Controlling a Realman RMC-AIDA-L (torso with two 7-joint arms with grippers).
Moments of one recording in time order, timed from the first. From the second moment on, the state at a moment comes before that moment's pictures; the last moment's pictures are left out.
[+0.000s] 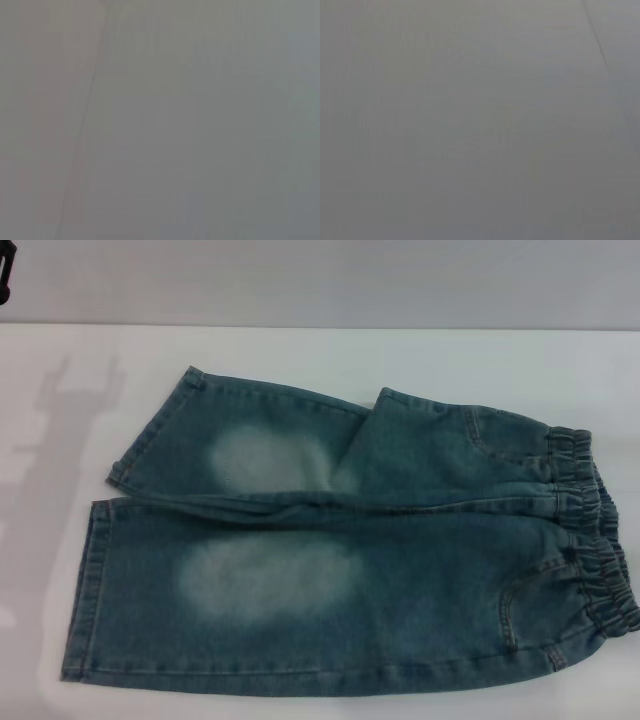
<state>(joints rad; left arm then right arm) -0.54 -2.08 1.23 0.19 0.03 1.20 -0.34 0.51 2.07 -0.12 -0.10 -0.84 -1.44 0.26</state>
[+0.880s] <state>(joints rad) -0.61 -1.83 1.39 0.38 0.55 1.01 -1.33 0.46 2.07 -0.13 -0.03 -0.85 -1.50 0.27</state>
